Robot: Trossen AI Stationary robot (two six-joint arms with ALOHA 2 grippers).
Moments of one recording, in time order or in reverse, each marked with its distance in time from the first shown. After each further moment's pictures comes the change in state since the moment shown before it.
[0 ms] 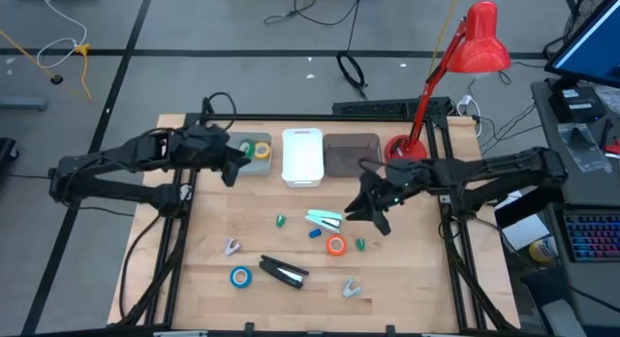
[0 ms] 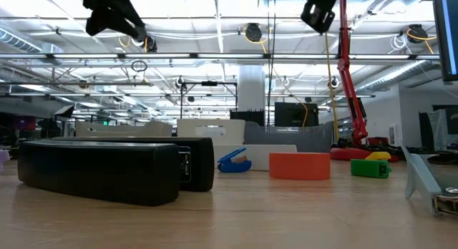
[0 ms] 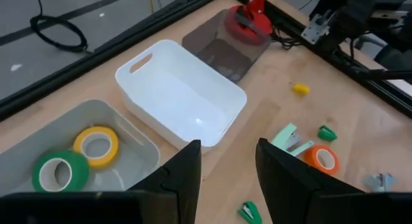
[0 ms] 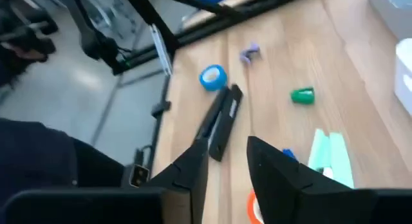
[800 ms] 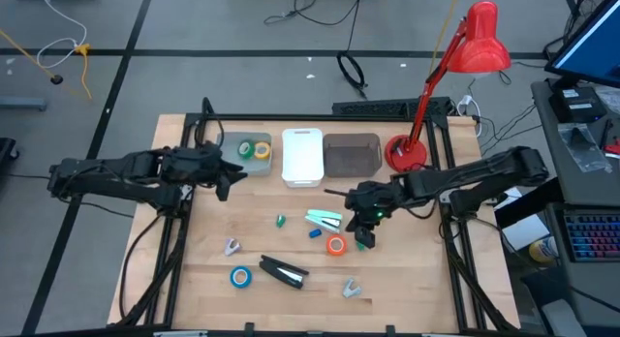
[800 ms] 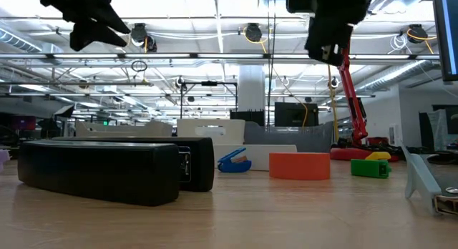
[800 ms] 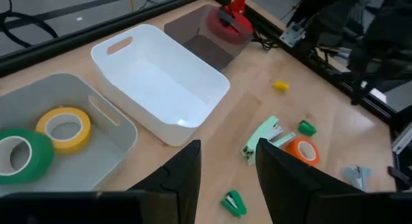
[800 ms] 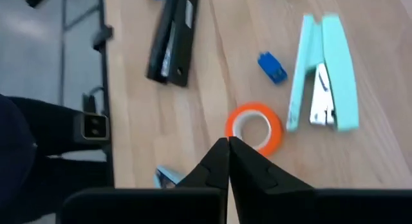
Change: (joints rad) left arm -0.152 -0.194 -0.257 0.154 -0.082 -0.110; right arm 0.057 0.223 0.051 -0.214 0.024 0.119
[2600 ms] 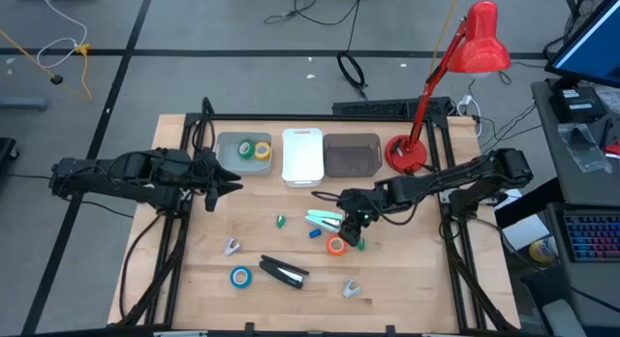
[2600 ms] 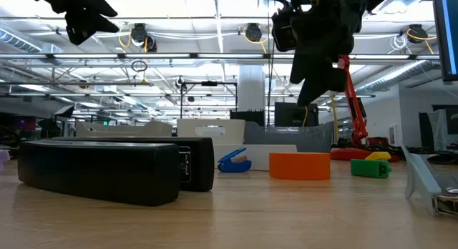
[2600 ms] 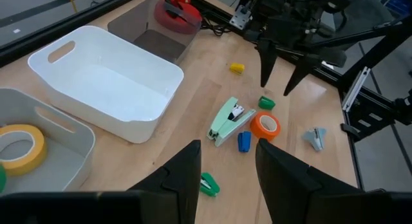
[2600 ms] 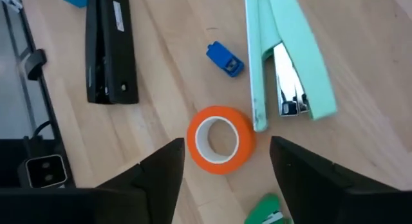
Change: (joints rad) left arm -0.052 -0.065 -0.004 -0.004 0.131 0.116; right arm -0.010 0.142 0.000 0.035 0.088 0.182
